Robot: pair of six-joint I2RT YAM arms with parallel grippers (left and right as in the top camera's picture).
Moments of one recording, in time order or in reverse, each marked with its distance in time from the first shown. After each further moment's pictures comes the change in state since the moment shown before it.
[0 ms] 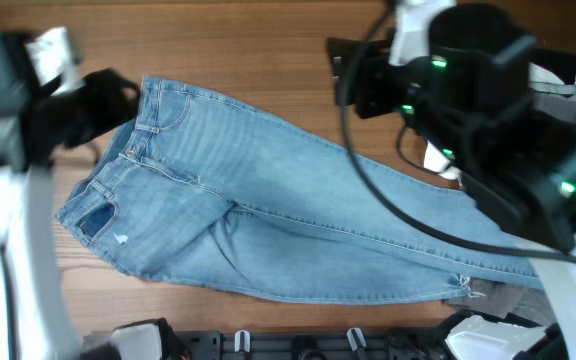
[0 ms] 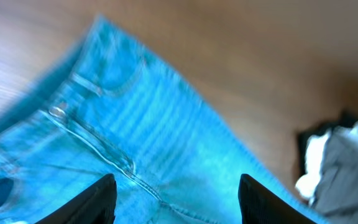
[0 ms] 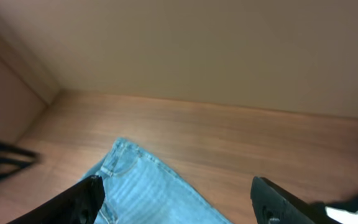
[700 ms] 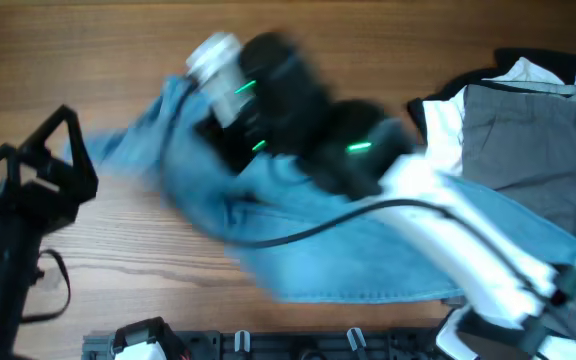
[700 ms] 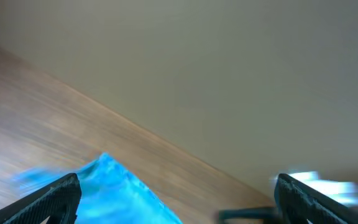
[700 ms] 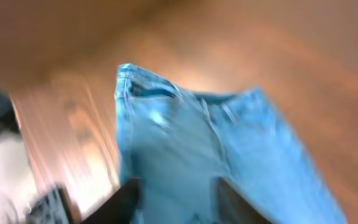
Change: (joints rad) left arm 0.134 -0.644 -0.005 0.151 -0.063 -0.227; right arm 0.316 0.333 0.002 0.086 -0.290 -0.222
